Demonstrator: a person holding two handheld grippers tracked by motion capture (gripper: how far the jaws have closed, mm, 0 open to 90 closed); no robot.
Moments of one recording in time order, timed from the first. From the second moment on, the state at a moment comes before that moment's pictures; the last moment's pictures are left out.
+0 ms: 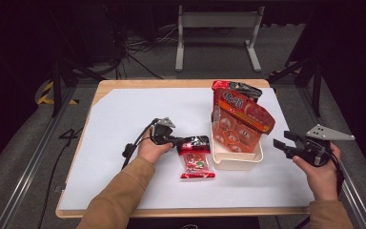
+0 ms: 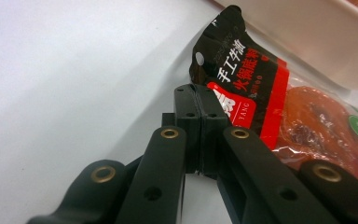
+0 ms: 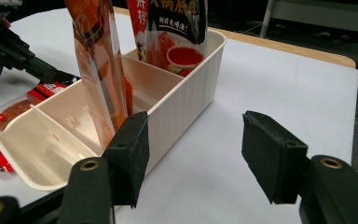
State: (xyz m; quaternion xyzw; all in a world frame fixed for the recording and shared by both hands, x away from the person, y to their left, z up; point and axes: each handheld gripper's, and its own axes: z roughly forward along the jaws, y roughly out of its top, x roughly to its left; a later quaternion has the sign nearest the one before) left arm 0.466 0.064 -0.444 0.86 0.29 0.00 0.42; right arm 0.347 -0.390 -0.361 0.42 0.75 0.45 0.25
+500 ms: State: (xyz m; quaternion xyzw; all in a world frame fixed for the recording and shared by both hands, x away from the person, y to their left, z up) left arm 0.445 0.077 -0.404 0.85 0.25 0.02 0.46; right arm 0.348 -0.390 -0.361 0.42 0.75 0.45 0.25
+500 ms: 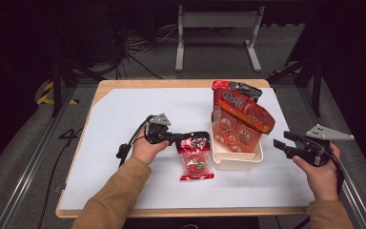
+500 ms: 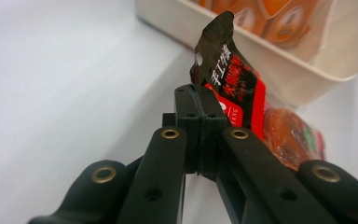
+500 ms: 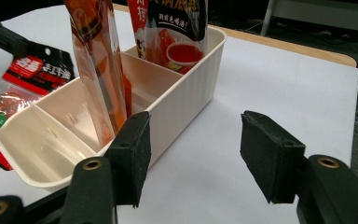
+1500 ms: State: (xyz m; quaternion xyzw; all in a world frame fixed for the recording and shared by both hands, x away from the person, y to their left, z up) left arm 0.388 0.084 -0.312 0.84 0.13 0.08 0.52; right arm 0.359 -0.394 -0.379 0.43 0.76 0.44 0.23
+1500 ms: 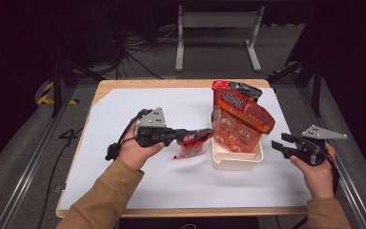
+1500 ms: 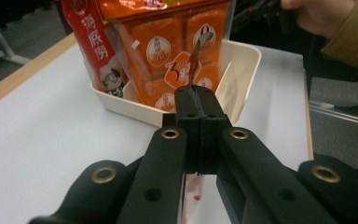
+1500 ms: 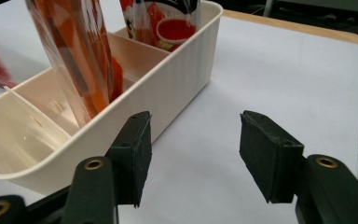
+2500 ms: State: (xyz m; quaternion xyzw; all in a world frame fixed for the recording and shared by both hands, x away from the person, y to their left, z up) left arm 0.381 0.054 -0.260 0.82 0.05 0.09 0.56; right arm 0.365 -0.399 -0.398 0.45 0.76 0.43 0.21
